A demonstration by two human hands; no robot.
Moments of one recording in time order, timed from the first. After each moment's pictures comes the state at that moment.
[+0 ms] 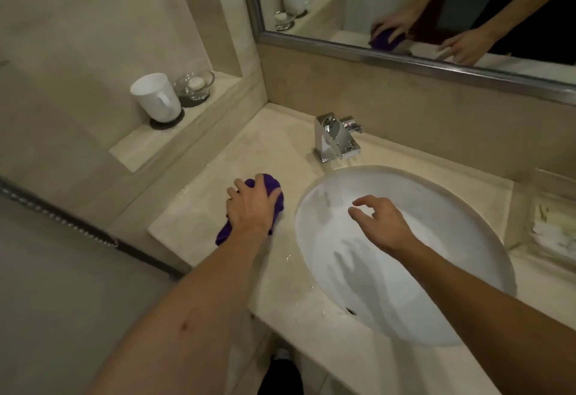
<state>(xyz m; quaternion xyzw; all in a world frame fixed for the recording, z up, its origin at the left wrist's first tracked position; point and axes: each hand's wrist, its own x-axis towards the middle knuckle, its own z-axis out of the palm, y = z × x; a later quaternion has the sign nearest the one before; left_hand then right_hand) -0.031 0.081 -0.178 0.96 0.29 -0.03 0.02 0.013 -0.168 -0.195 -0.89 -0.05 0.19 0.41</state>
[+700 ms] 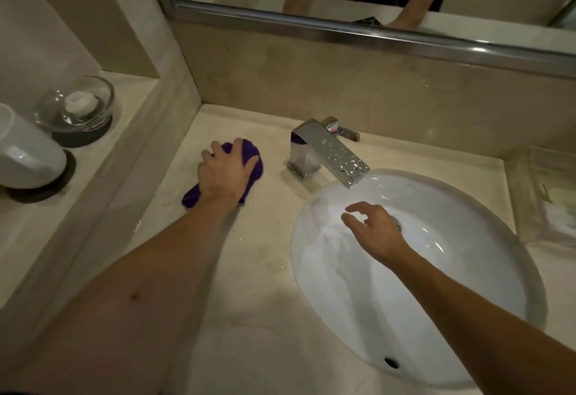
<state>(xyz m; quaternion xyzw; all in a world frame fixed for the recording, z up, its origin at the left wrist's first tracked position) 0.169 0.174 -0.233 1.00 0.08 -0.02 0.02 0.075 -0.110 -0.244 -0.91 0.13 0.18 0.36</state>
